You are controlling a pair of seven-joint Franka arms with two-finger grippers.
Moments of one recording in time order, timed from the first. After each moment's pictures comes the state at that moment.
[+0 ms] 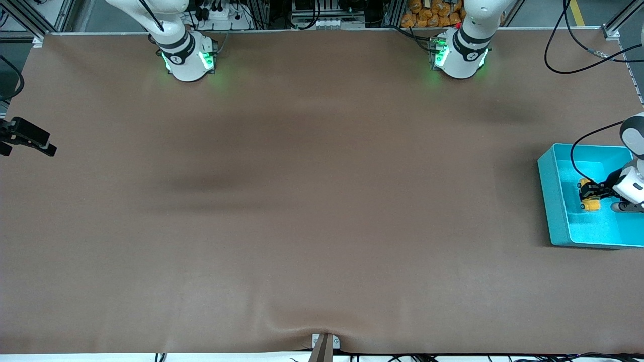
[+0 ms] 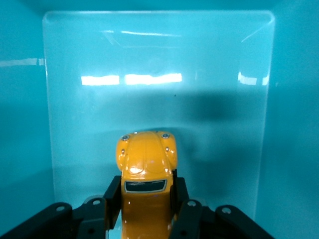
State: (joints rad) left arm 0.74 0.56 -0.25 -1.87 0.23 2.44 0.41; right arm -0.15 0.06 0.05 -1.50 0.03 1.61 -0.07
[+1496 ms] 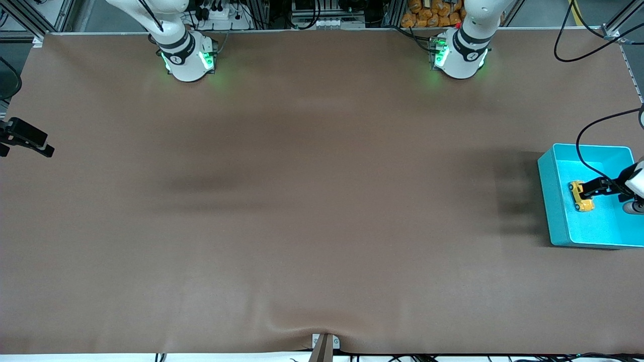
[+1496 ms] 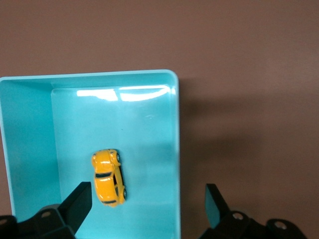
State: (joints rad) left arm 0.71 0.31 -0.45 -1.83 0.23 2.16 0.26; right arm -0.15 0.06 0.04 -1.50 0.03 1.62 -0.07
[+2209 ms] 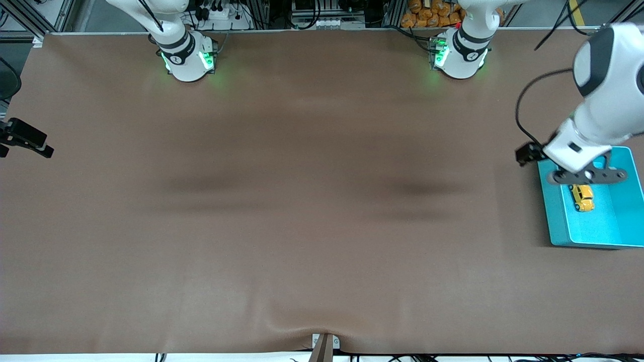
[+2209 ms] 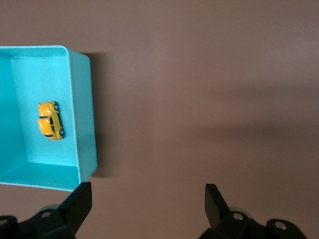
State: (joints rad) left arm 0.10 0.02 -0.22 -1.82 0.13 1.76 -0.10; right arm -0.15 0.06 0.04 -1.50 0.03 1.63 -0.07
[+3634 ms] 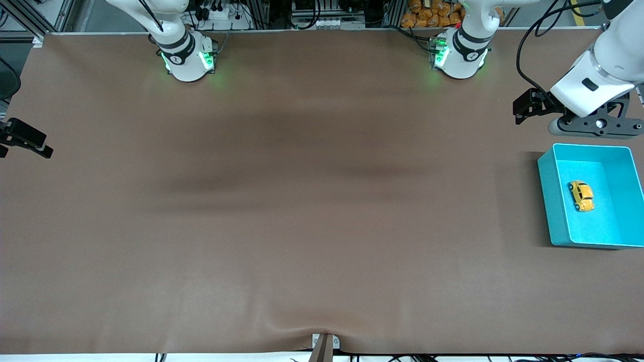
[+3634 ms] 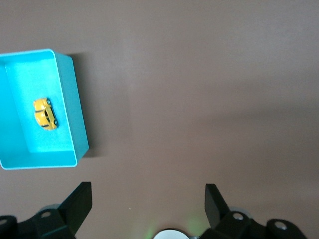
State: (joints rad) left arm -0.04 -0.02 -0.14 -1.57 0.07 1.48 -0.01; right arm -0.15 0.06 0.04 -1.50 0.03 1.63 -0.07
